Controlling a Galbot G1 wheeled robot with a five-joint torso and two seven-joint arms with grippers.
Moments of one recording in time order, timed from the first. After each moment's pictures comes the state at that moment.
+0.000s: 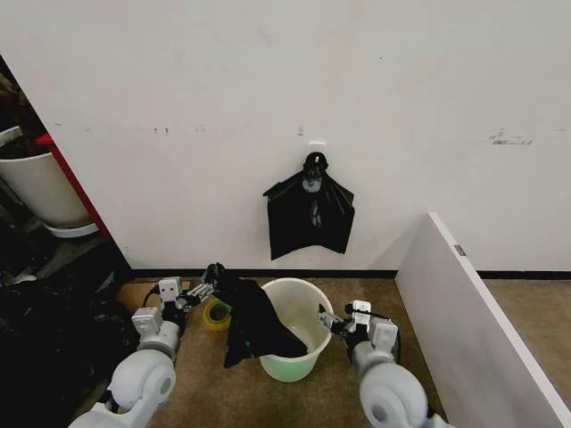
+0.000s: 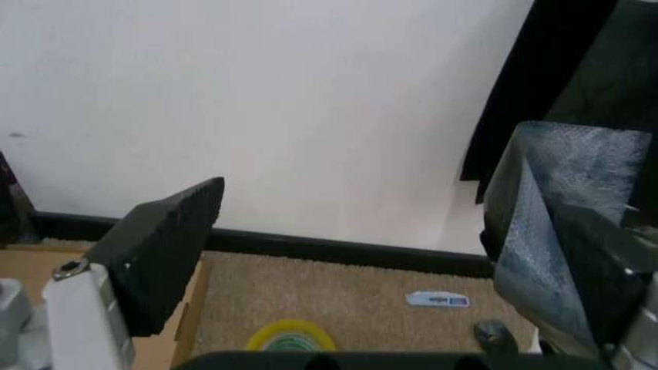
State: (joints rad) left arm 1.37 -1.04 -0.35 -1.94 -0.63 0.10 -0.31; right arm -1.41 1.02 0.06 2.24 0.63 -0.46 0.41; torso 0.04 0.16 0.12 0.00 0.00
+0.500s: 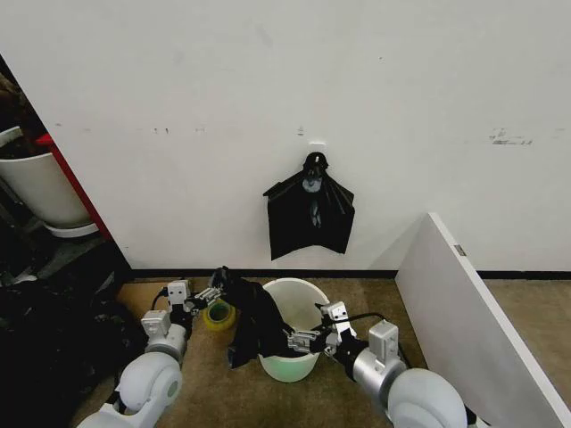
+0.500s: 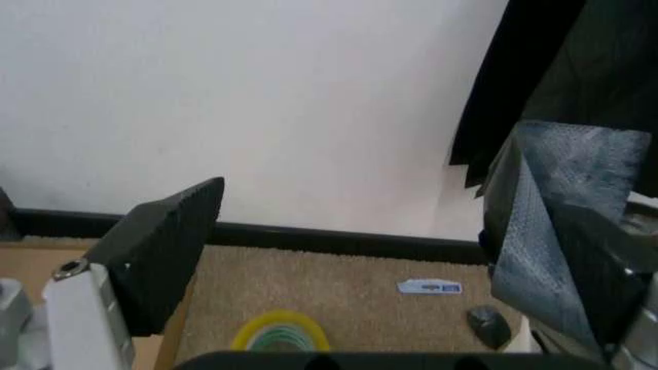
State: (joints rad) left arm 1.35 -1.04 -0.31 -1.91 -0.61 0.09 -0.31; right arm -1.25 0.93 -0.05 2.26 0.74 -0.54 0.20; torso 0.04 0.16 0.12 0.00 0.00
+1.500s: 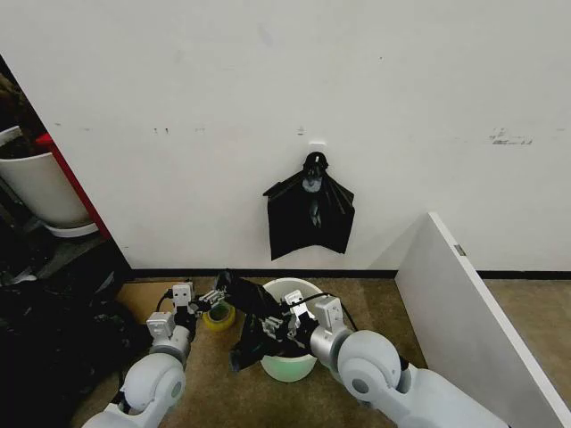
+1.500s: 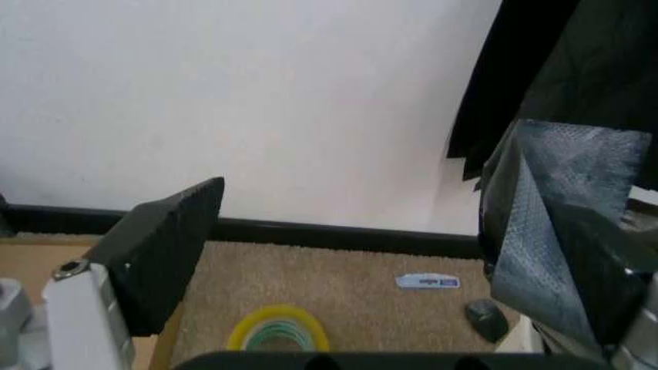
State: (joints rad) left arm 1.36 -1.04 -0.31 -1.90 -0.60 0.08 -0.28; right arm -0.96 1.03 -0.27 2.08 0.90 -0.60 0.38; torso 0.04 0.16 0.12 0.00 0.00
